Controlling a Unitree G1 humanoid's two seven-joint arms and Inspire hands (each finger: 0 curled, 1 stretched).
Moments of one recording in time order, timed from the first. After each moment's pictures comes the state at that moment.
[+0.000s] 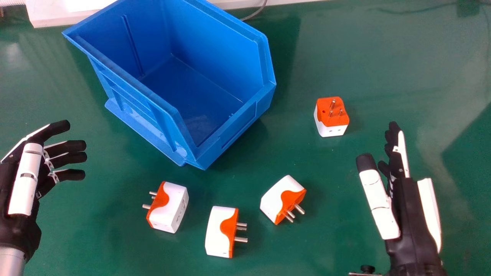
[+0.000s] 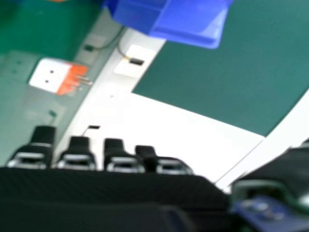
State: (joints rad) left arm 0.27 0.30 0.43 -0.09 -0.25 -0.01 -0.22; right arm 0.43 -0.02 0.09 -0.16 -0.27 -0.25 -0.14
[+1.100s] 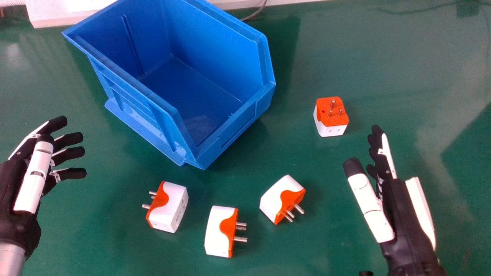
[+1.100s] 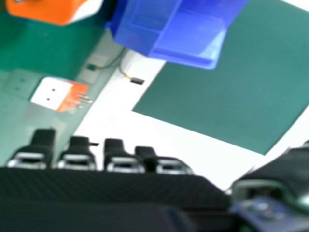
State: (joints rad) left arm 0.27 0.31 0.43 -0.12 -0.19 0.02 -0.24; right arm 0.46 -0.04 0.10 -0.24 -0.29 -0.18 -0.06
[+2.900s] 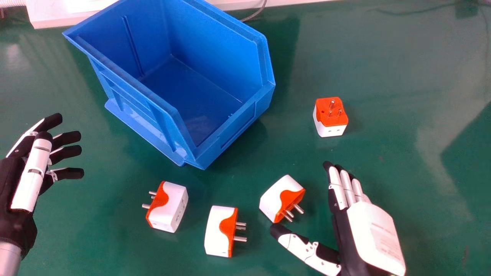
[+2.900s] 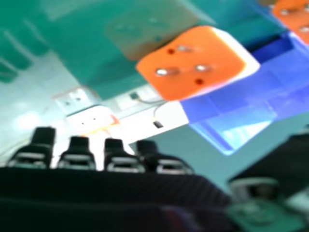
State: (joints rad) left arm 0.29 0.32 0.44 -0.19 -0.18 0.08 -0.24; right arm 0.45 -0.09 0.37 -0.12 -0.91 0.08 -0.34
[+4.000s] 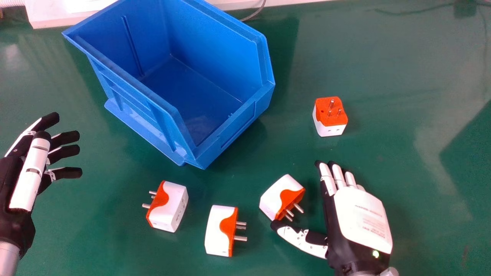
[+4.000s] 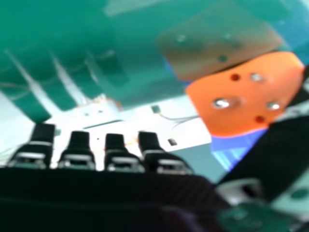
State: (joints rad) left arm 0.29 0.32 0.44 -0.19 -0.18 0.08 -0.23; right arm 0.23 -0.10 0.46 0.05 -0.95 0.30 -0.35
